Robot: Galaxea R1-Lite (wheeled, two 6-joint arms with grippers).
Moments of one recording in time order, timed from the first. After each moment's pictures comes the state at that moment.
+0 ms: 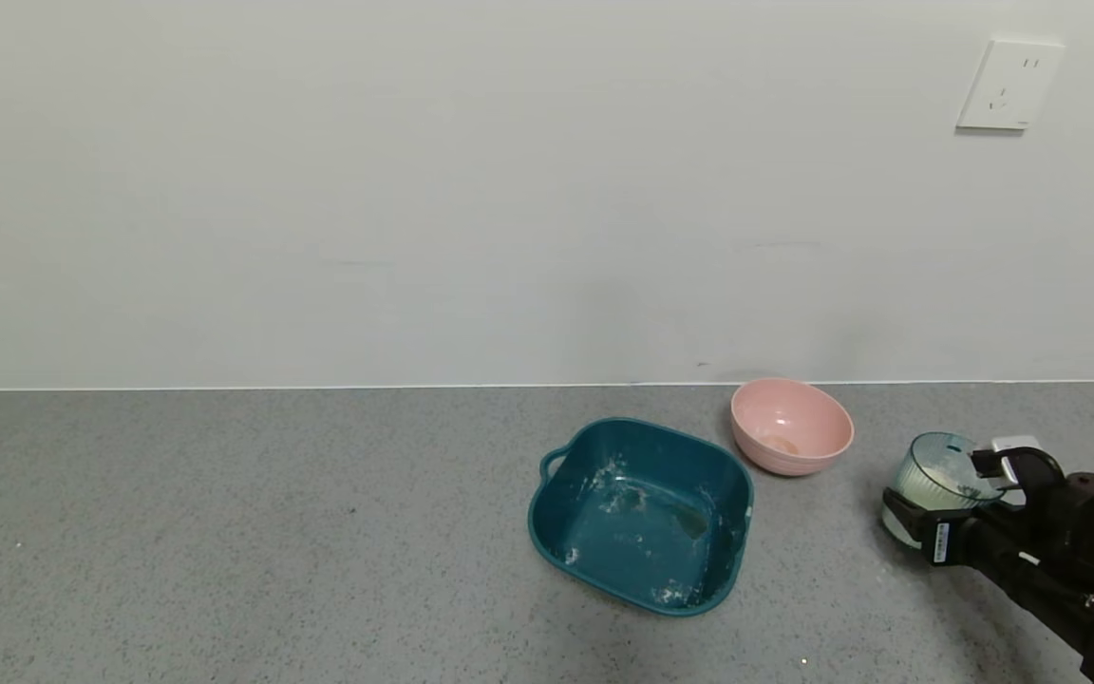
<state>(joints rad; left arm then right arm) 0.00 0.00 0.00 -0.01 0.02 -0.05 -0.06 2.12 -0.25 -1.56 0.03 -0.07</state>
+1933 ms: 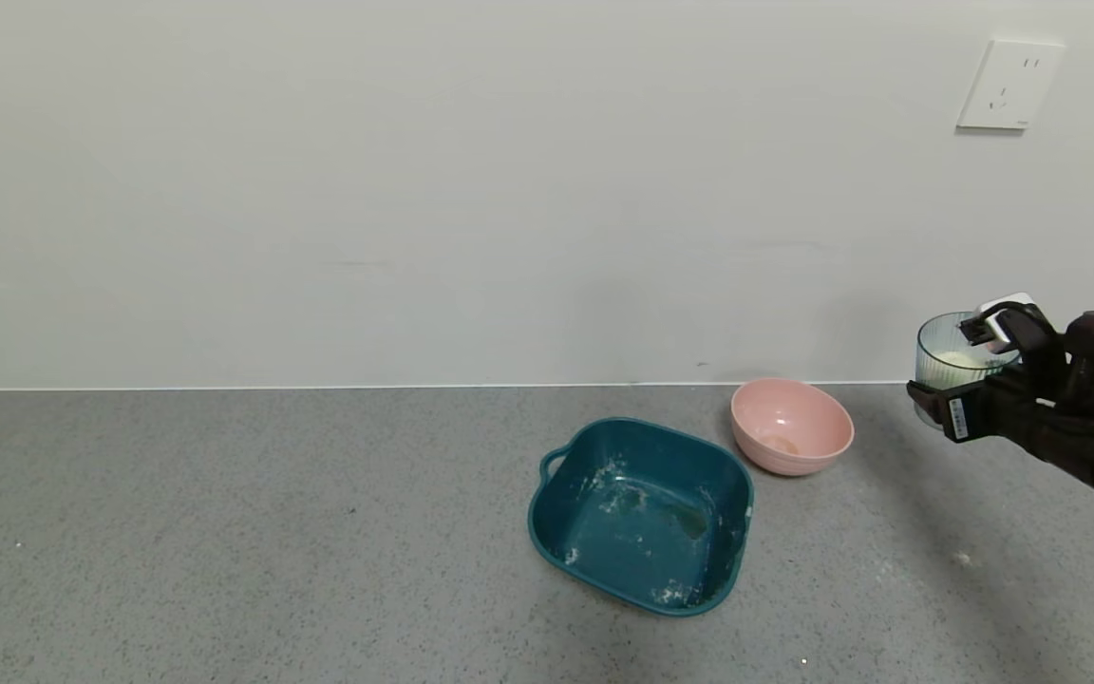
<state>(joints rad) 0.00 0.00 0.00 -0.01 0.02 -0.05 -0.08 1.88 -0.80 -0.82 -0.07 -0.37</state>
